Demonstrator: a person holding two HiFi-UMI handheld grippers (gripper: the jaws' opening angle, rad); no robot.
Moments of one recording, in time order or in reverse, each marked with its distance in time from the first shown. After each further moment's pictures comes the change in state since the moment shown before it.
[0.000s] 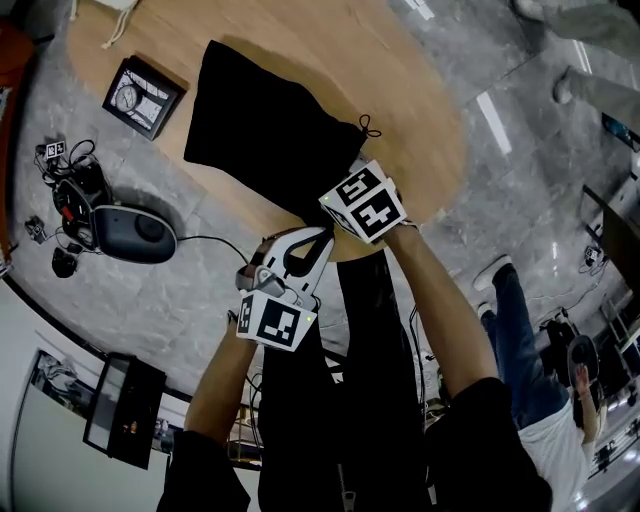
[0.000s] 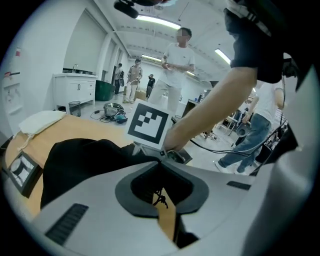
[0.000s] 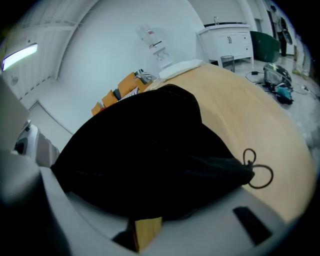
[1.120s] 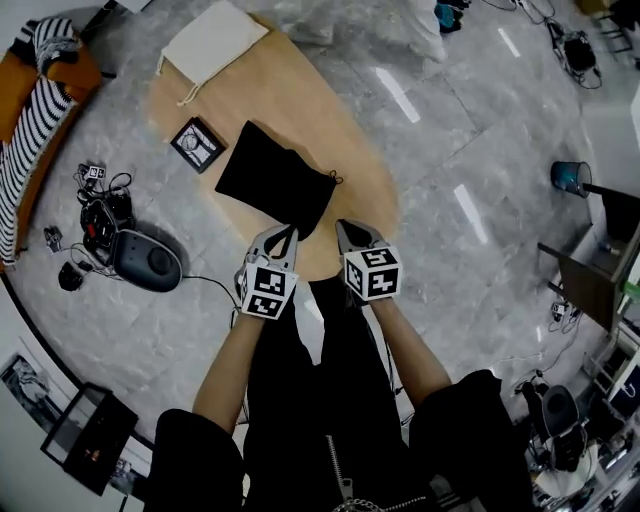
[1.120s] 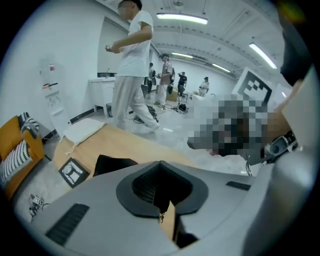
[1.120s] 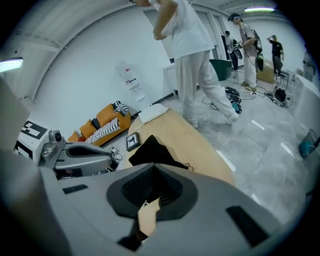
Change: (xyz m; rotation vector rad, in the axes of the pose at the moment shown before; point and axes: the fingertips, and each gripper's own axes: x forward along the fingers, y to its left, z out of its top) left arm -0.062 0.022 0.096 -0.196 0.063 0.369; right arm -0.237 0.037 0.025 0.231 -0.257 -0.289
